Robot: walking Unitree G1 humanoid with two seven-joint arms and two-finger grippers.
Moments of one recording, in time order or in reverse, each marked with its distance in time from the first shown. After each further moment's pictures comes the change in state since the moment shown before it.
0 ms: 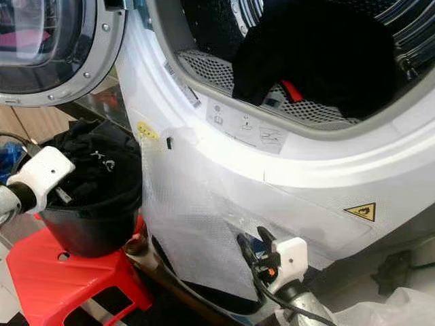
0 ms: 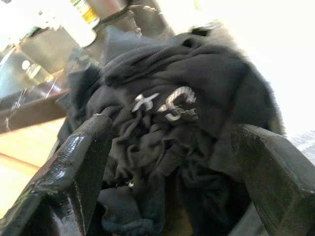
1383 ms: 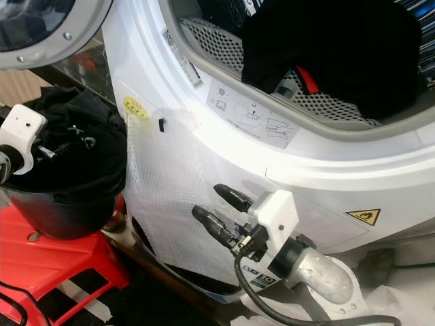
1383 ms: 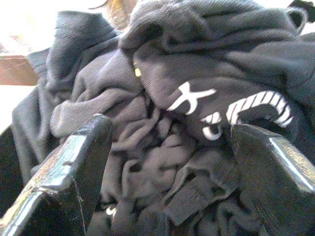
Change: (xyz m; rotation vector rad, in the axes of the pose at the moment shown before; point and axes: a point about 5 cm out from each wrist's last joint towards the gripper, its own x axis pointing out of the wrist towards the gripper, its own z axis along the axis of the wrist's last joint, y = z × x) left arm 0.042 0.064 -0.001 -0.145 -0.037 0.156; right arm 0.007 0.041 0.103 -0.222 -0.063 0.409
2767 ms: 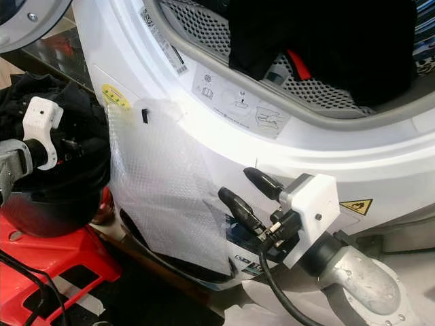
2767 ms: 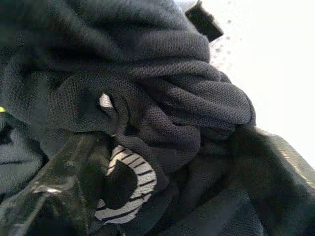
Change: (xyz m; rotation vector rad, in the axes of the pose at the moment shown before) left arm 0.017 -0.023 0.009 -0.413 0.060 -0.206; right arm -0.028 -0.006 0.035 -0.040 0.014 -0.165
